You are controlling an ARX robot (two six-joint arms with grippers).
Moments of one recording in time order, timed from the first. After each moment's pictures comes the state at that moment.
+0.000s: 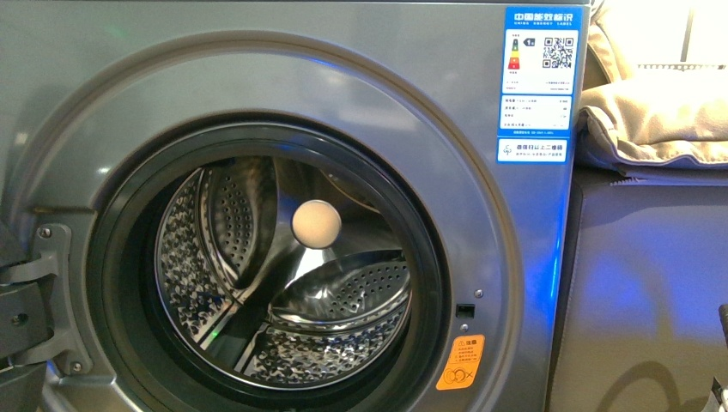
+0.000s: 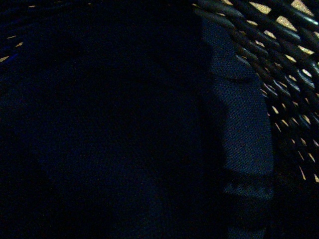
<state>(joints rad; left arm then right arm) 0.00 0.00 0.01 0.00 0.00 0.00 -0.61 2.89 1.13 0.76 -0.17 -0.05</state>
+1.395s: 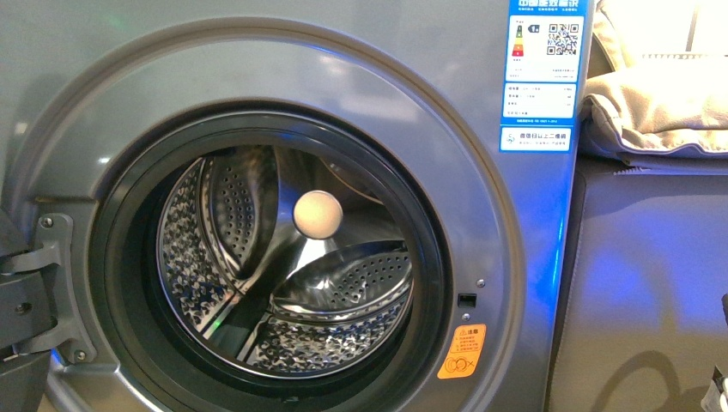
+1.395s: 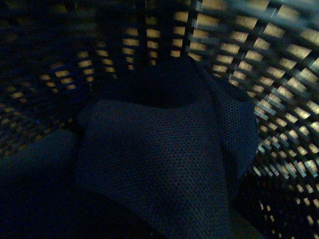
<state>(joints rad) 0.00 0.00 0.01 0.00 0.00 0.00 -0.61 2.66 0.93 0.92 -0.14 -0.07</state>
